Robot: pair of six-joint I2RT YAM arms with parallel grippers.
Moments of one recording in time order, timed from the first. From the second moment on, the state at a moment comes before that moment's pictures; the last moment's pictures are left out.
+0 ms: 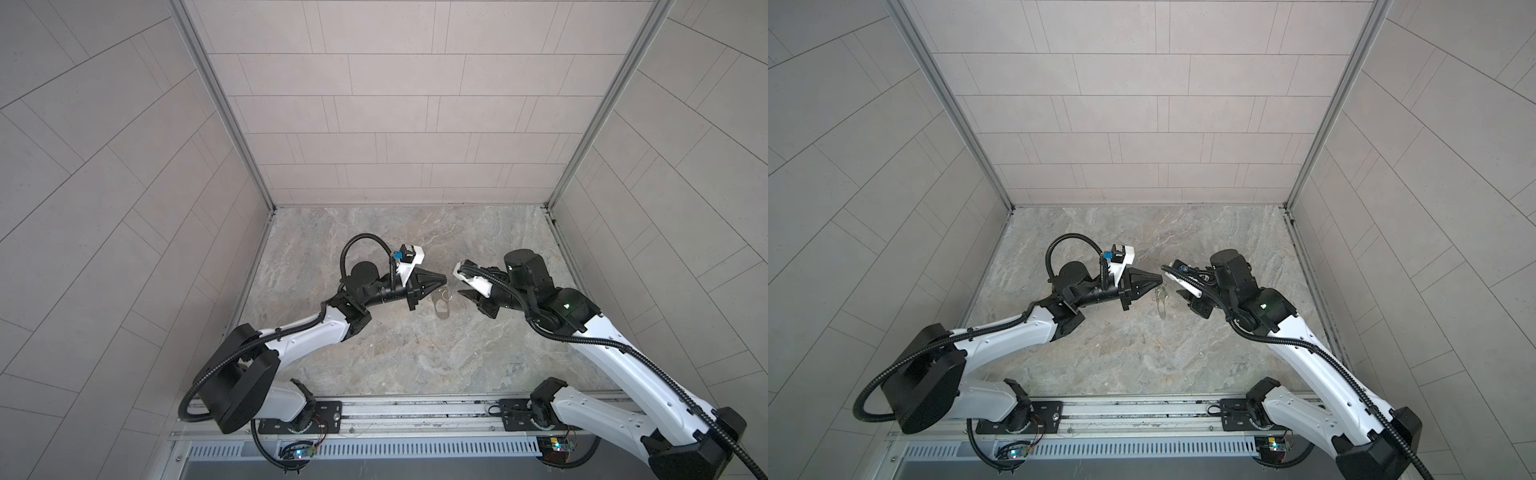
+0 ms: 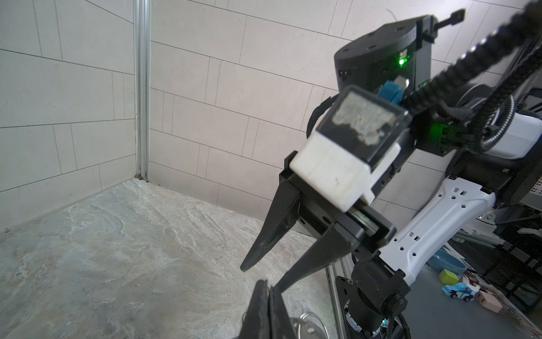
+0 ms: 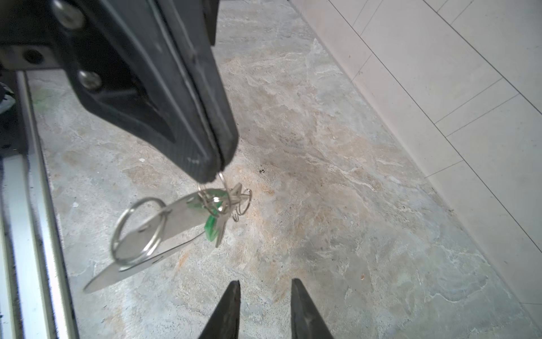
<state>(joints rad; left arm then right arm) -0.72 1.39 0.71 0.79 0.66 -0.28 0.51 0.97 1.00 -0.67 -0.27 -0.50</state>
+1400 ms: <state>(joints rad) -0.72 1.39 0.71 0.78 0.77 -0.29 0.49 1.14 1.22 -0.91 -0.55 -0.49</state>
